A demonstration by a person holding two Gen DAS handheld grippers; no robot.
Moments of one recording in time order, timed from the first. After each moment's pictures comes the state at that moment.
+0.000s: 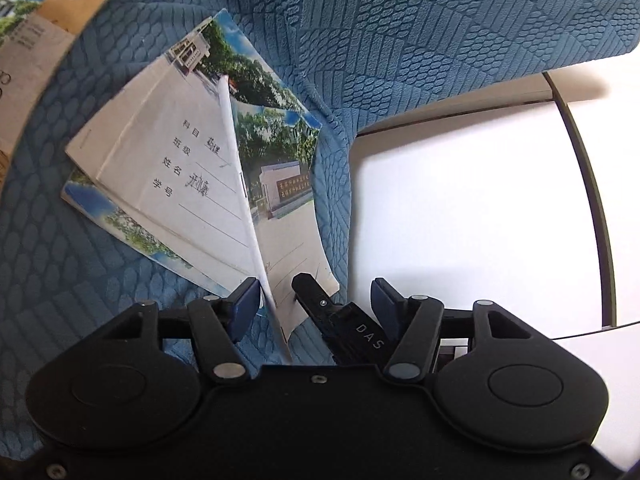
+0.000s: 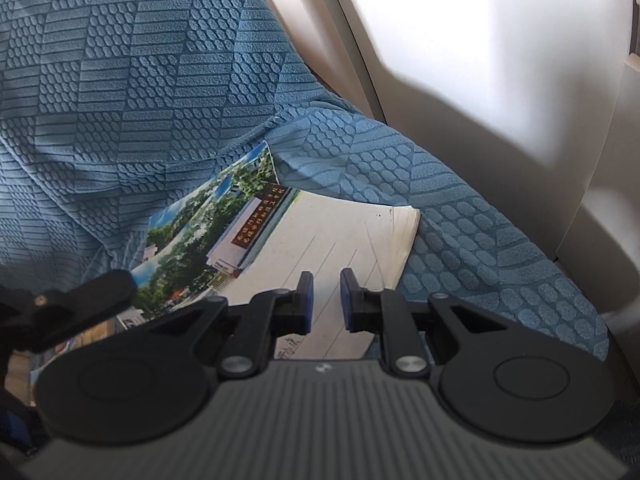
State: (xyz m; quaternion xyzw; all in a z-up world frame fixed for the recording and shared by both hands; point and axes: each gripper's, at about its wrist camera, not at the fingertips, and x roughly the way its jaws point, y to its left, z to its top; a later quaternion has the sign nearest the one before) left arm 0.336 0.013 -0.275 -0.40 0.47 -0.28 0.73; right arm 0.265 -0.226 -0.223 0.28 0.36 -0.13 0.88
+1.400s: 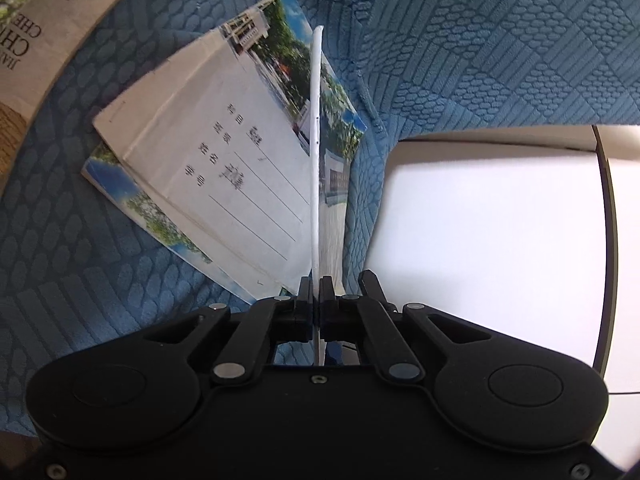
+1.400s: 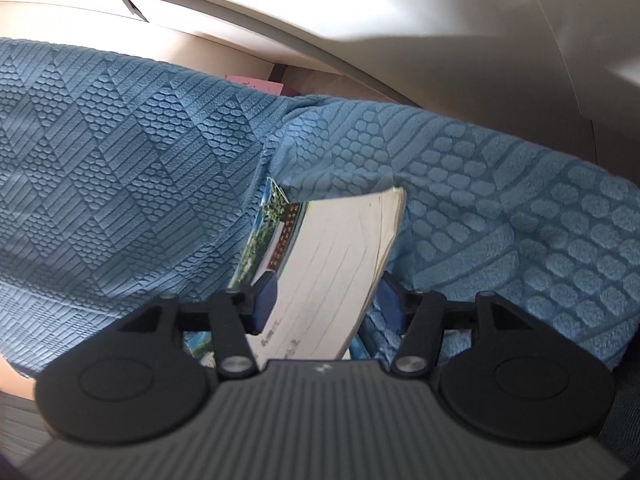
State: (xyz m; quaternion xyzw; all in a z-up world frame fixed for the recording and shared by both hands) left arm 0.354 0.015 -0.288 -0.46 0.53 -0.23 0.68; right arm 0.243 -0.273 -0.252 0.56 0.29 -0.10 0.77
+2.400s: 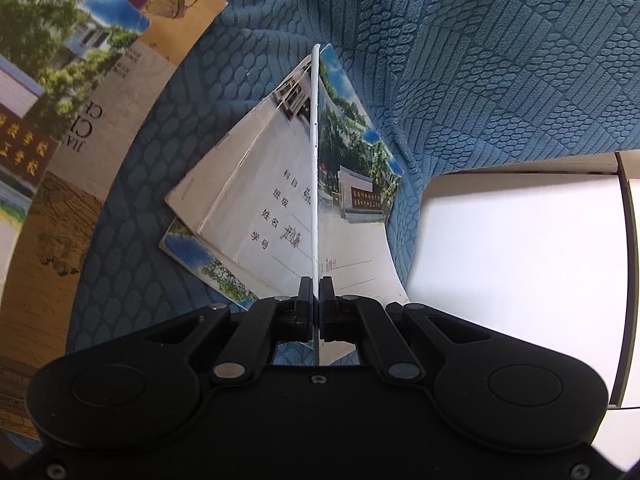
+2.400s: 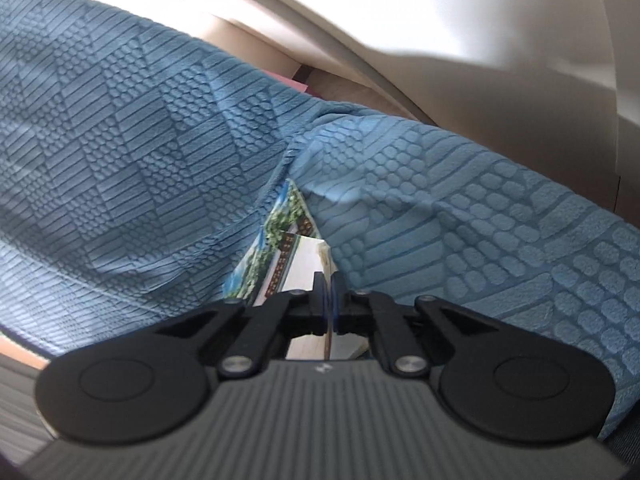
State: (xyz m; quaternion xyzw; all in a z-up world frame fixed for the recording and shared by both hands) left arm 0.359 0.045 -0.285 -0.43 0.52 -0.19 0.71; right arm 0.263 -0.263 -0.241 0.49 0.29 -0.08 0.82
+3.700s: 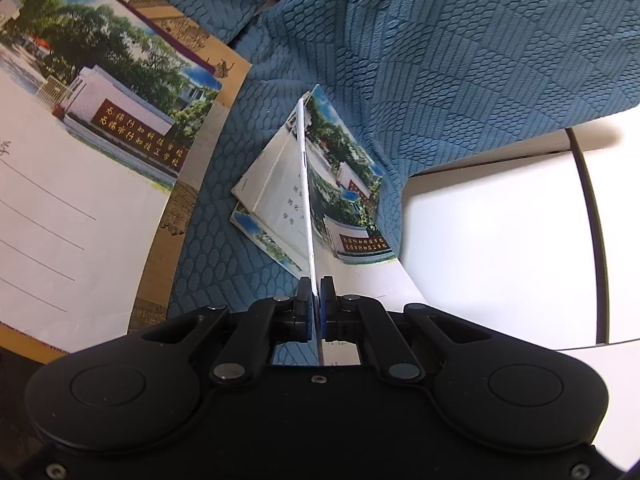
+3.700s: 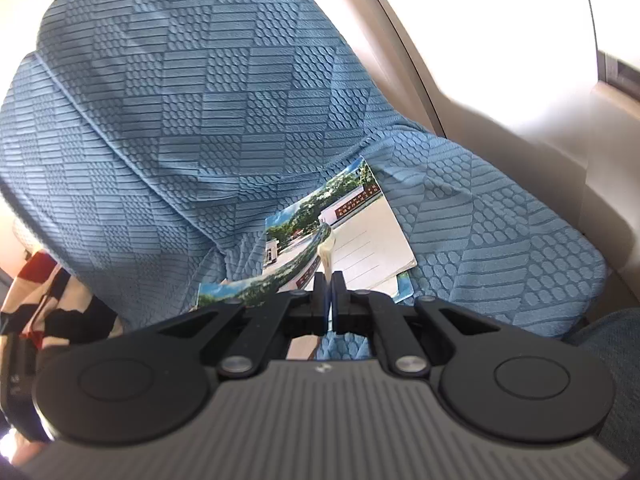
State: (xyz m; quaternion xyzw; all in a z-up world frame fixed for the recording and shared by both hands) left arm 0.281 0.104 -0.243 -0.41 0.47 -0.20 0.75; right arm 0.194 -0.178 -0.162 0.32 0.30 -0.06 0.90
